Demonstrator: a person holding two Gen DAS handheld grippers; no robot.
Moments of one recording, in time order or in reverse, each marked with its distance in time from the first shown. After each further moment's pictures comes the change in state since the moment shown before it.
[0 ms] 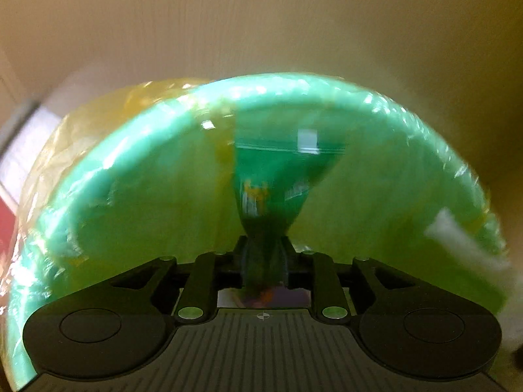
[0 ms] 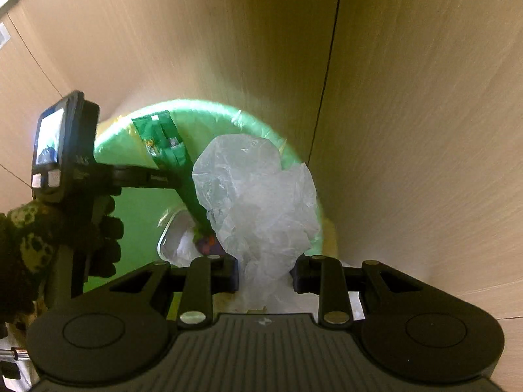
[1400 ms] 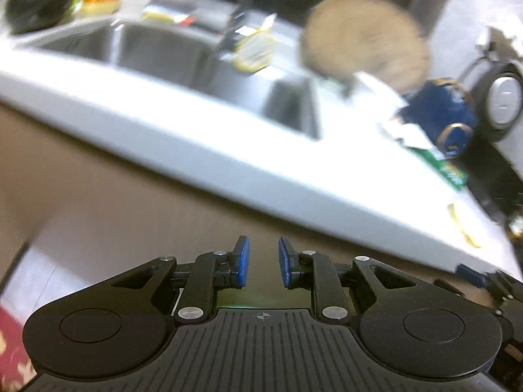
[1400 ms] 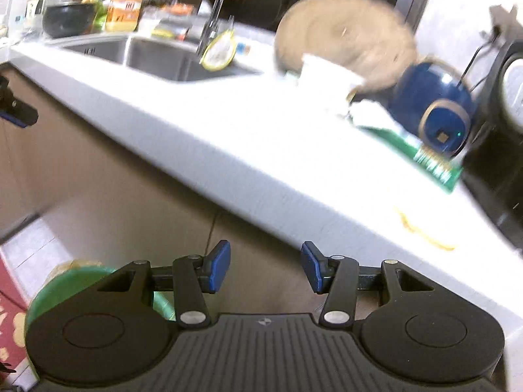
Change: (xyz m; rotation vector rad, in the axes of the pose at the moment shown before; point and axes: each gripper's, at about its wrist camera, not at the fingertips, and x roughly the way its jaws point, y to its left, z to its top) left arm -0.413 -0.032 0.127 0.192 -0.383 -0.264; right arm -0.279 -0.010 0.046 -0.123 -0.552 -0.386
